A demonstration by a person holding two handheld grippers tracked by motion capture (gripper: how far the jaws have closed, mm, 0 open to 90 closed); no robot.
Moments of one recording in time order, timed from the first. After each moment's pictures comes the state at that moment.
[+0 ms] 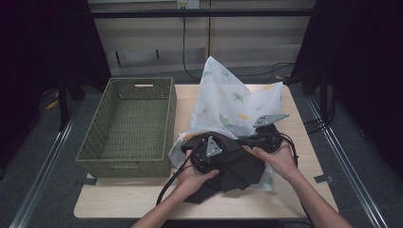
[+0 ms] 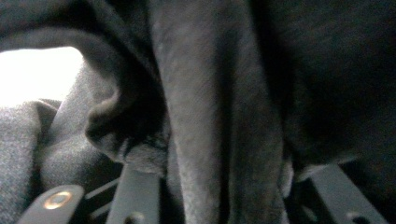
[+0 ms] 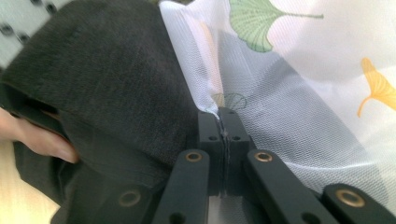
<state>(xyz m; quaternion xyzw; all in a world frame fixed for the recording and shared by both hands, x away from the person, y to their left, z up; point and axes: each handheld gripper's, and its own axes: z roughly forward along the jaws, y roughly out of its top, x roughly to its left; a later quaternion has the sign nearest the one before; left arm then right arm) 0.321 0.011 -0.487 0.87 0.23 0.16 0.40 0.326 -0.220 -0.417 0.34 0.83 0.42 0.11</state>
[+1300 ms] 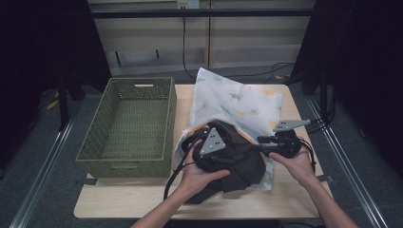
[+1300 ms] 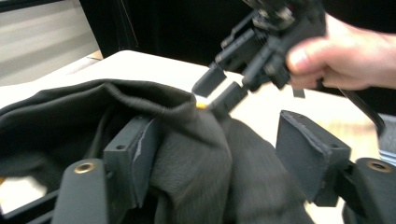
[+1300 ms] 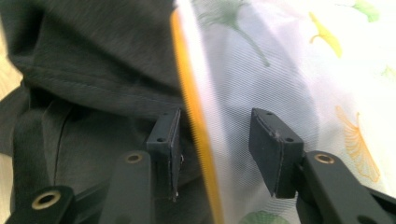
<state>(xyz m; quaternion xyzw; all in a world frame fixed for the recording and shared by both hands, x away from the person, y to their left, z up) 0.295 -0.003 -0.410 0.82 0.16 0.11 0.54 0.310 -0.271 -0.430 0.37 0.82 0.42 0.13</state>
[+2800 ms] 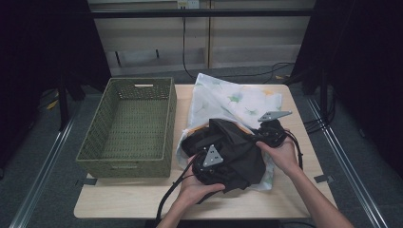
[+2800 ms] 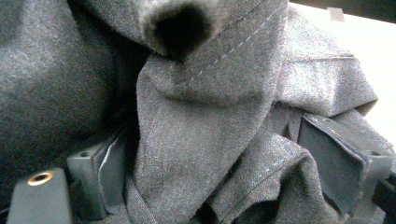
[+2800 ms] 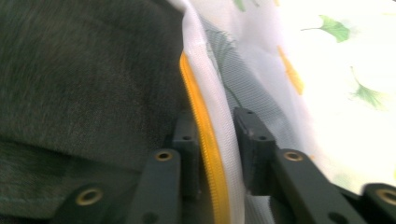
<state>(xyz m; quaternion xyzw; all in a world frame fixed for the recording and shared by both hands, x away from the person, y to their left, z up) 0.289 0.009 -0.489 0.85 0.20 0.11 0.48 0.350 -0.246 -0.436 0.41 0.81 0.39 0.16</state>
